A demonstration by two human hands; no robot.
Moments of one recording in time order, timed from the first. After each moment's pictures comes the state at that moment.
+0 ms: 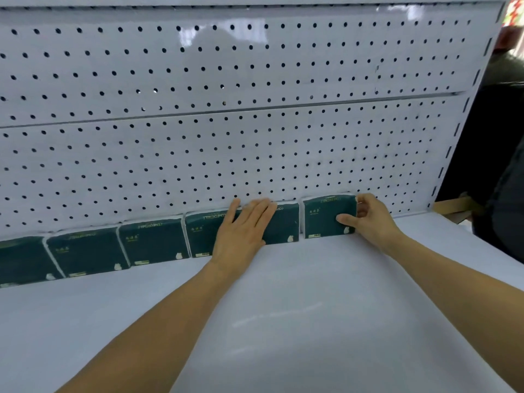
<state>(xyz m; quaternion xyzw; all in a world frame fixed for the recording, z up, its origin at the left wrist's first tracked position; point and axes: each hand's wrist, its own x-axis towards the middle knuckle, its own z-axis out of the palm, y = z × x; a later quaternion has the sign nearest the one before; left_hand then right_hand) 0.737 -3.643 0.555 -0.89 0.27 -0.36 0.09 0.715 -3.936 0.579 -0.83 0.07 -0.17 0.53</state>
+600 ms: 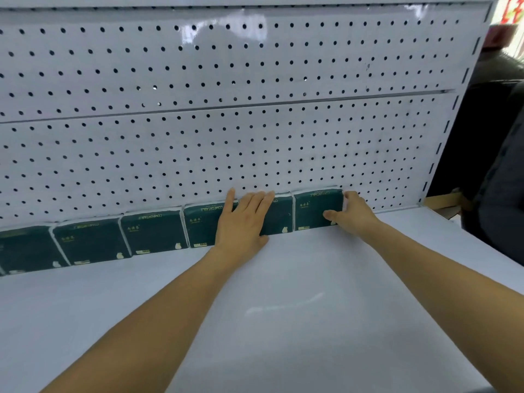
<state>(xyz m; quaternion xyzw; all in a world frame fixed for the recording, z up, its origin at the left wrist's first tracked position) 0.711 -3.660 0.580 -0.94 0.22 -0.26 0.09 0.704 -3.913 0.598 -0.90 0.13 -0.08 0.41</state>
